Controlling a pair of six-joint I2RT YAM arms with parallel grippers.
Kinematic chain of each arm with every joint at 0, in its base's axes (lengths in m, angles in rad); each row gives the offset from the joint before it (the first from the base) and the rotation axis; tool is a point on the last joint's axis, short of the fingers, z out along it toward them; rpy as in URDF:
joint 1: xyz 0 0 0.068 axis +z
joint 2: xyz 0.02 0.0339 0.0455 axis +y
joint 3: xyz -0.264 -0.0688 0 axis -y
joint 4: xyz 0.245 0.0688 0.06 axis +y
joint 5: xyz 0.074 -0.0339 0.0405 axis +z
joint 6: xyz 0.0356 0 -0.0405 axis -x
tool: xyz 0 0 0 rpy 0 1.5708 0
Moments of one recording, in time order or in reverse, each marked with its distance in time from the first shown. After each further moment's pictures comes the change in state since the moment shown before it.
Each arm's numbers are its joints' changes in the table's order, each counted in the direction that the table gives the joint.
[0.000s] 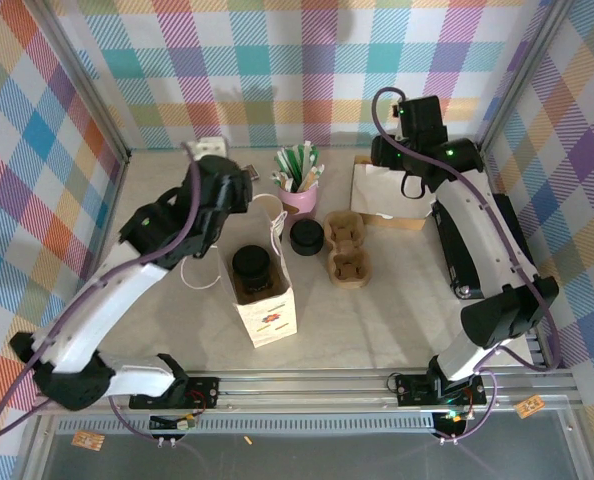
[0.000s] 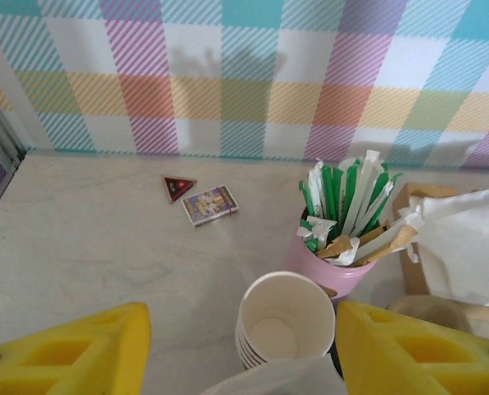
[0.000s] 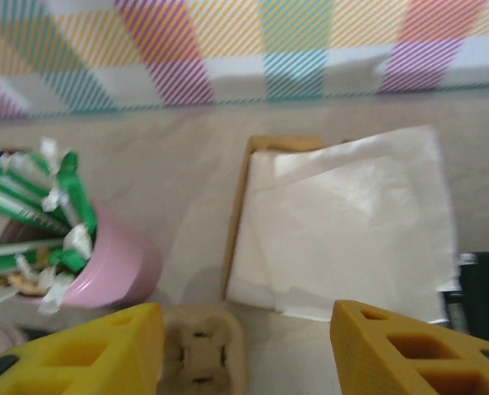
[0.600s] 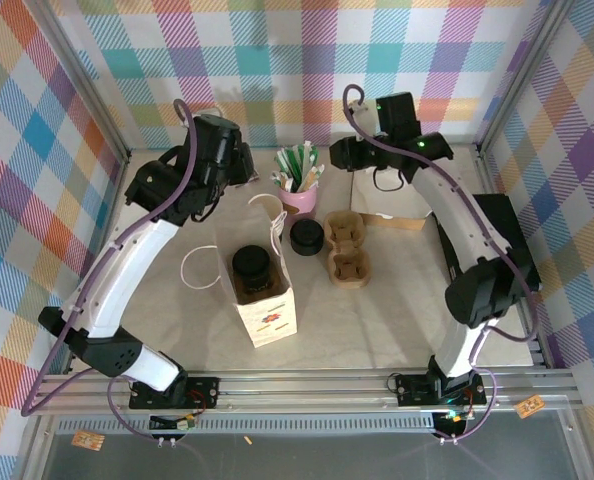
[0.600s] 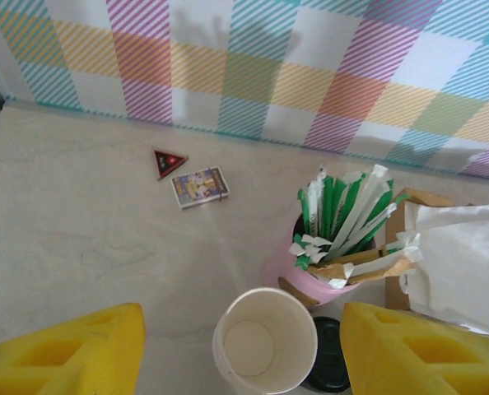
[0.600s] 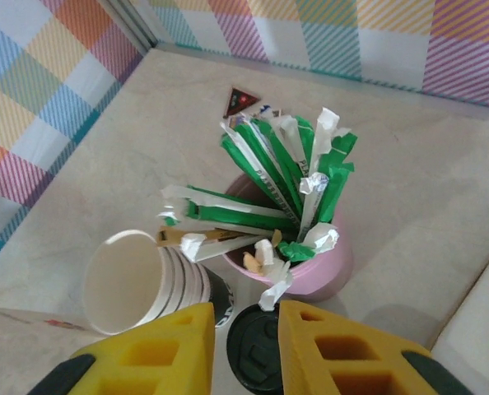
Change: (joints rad) left arm 0.155 0.186 0.279 0.188 -0.177 0.121; right arm 0.021 0.177 0.062 -0.140 0.528 0.135
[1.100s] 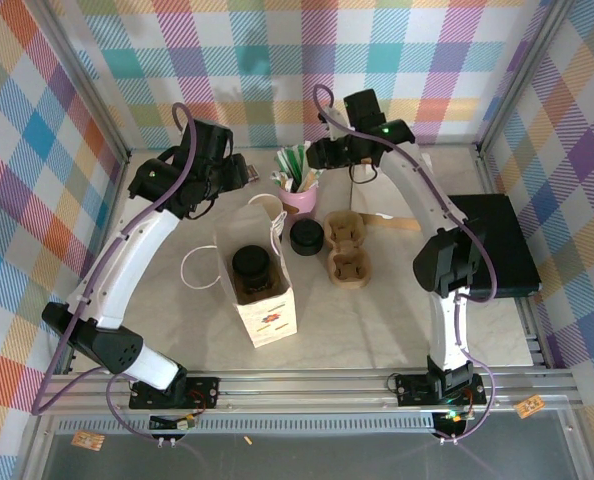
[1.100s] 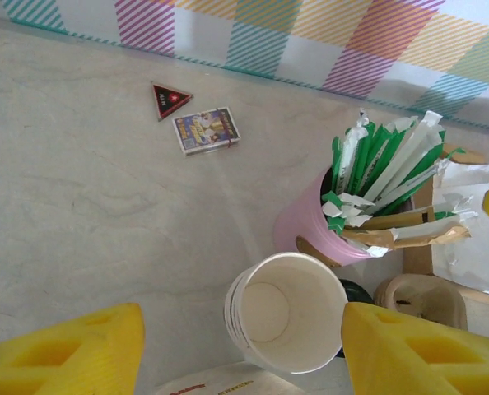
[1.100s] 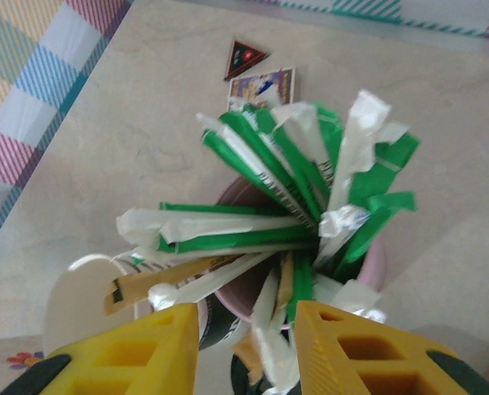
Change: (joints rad) left arm 0.111 0.001 -0.109 -0.005 -0.168 0.010; right arm 0.056 0.300 0.312 0.152 0.029 -0.011
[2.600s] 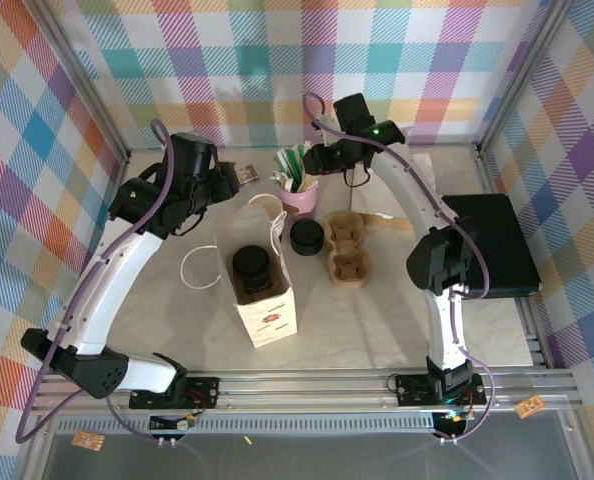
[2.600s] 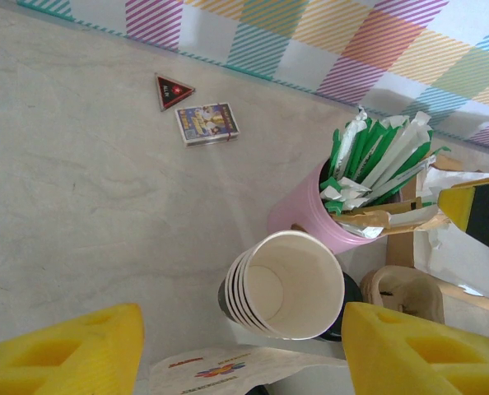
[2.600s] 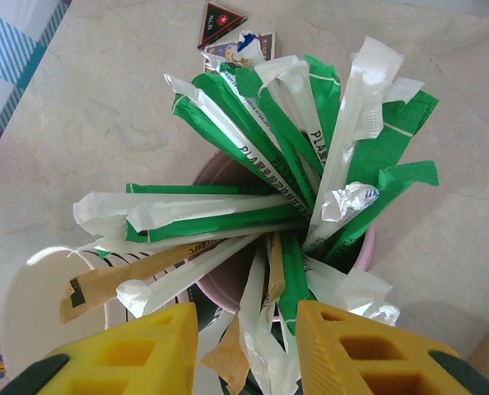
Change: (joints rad) left arm 0.005 -0.140 -0.127 -0.026 -0.013 0.056; right arm 0.022 0.051 0.055 0.069 -0.088 0.004
